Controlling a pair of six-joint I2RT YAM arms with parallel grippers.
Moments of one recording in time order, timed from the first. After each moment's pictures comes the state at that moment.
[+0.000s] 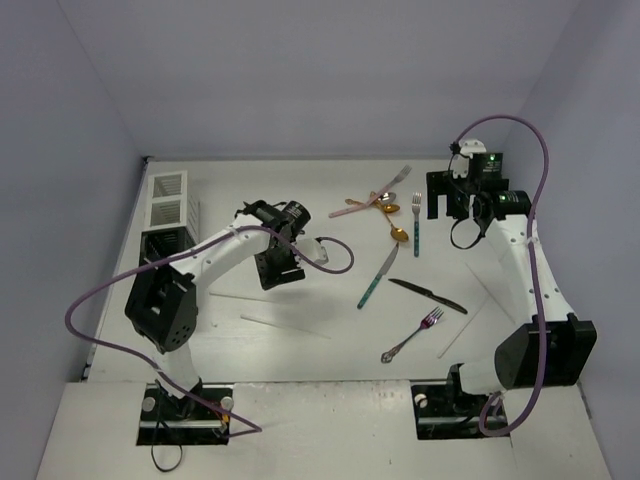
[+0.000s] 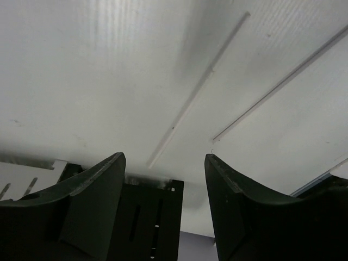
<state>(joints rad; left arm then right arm) -0.65 1.76 1.48 -1.15 -0.04 0.64 0.03 1.39 1.34 -0.68 0.00 -0.06</state>
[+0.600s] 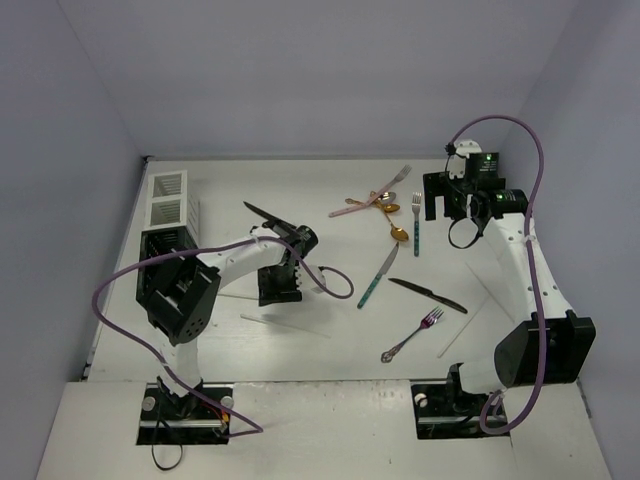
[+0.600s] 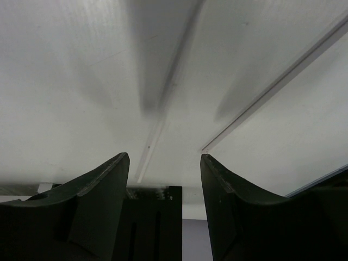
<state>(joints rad) -0.69 1.86 1.35 -1.12 -0.08 0.73 0.05 1.41 1.34 -0.68 0.00 -0.08</state>
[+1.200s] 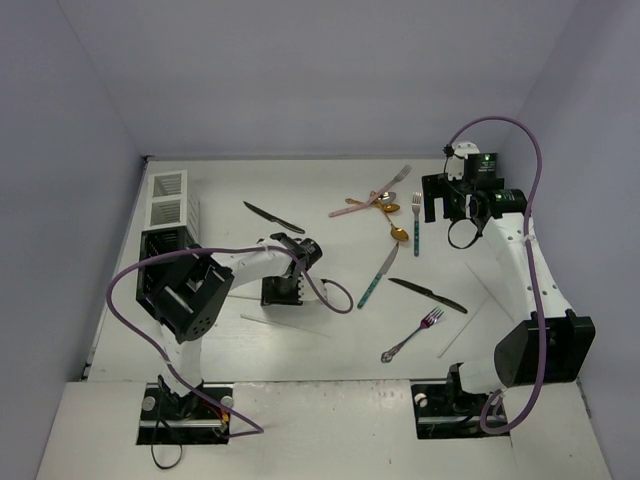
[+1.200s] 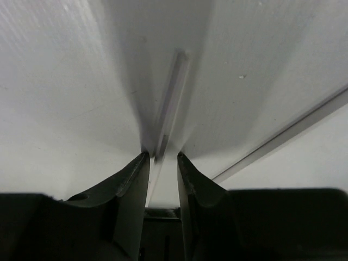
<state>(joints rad) -0.74 1.91 1.26 -0.98 -0.11 0.78 0.05 1.41 1.34 -0.70 0.00 -0.09</state>
